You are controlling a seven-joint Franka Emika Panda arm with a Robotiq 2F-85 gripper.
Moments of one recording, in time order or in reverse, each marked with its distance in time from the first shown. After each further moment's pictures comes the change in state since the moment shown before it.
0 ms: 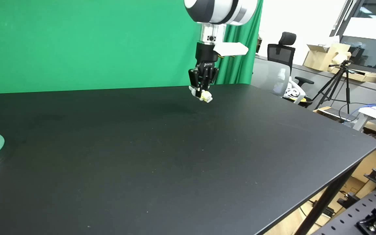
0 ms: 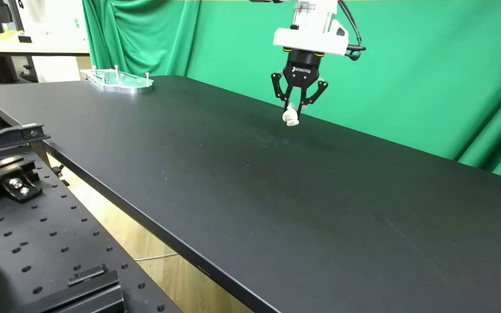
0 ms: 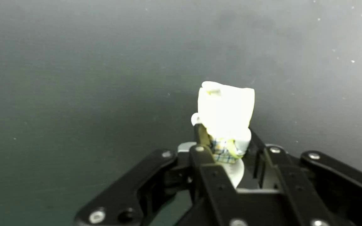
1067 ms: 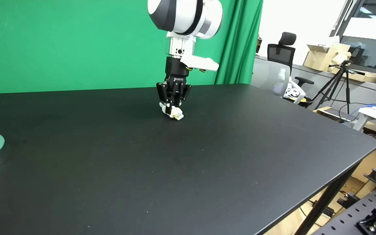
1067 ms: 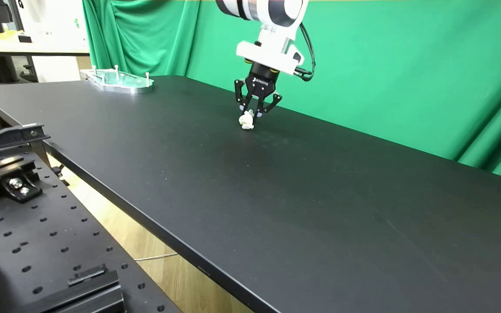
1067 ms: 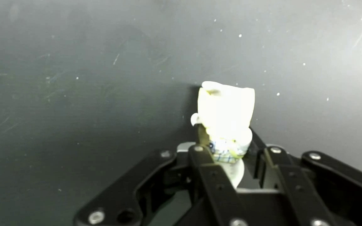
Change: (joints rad) arm 0.056 0.150 0.095 0.132 0.117 -0.125 0.015
